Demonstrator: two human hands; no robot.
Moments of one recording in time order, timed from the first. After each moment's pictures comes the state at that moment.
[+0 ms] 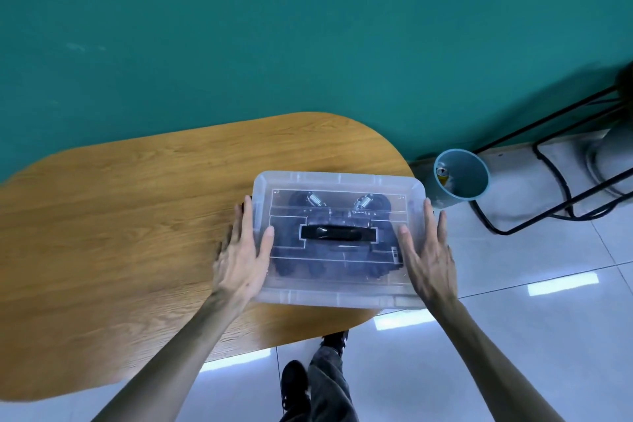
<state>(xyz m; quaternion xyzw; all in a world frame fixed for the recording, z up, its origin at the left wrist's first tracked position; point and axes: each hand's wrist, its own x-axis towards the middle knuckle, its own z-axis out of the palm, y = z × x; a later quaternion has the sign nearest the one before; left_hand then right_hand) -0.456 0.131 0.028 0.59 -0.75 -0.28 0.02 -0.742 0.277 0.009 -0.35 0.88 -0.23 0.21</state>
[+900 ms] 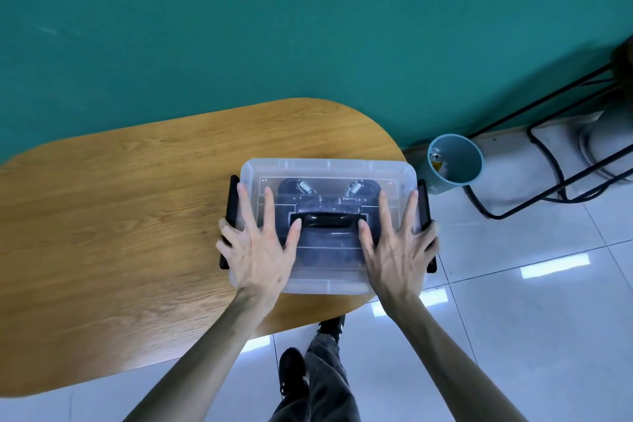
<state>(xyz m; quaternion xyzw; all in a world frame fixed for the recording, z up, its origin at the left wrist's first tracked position) -0.504 0.163 0.020 0.61 -0.79 -0.05 -0.02 -0.684 0.268 0.016 -0.38 0.92 -0.04 0.02</state>
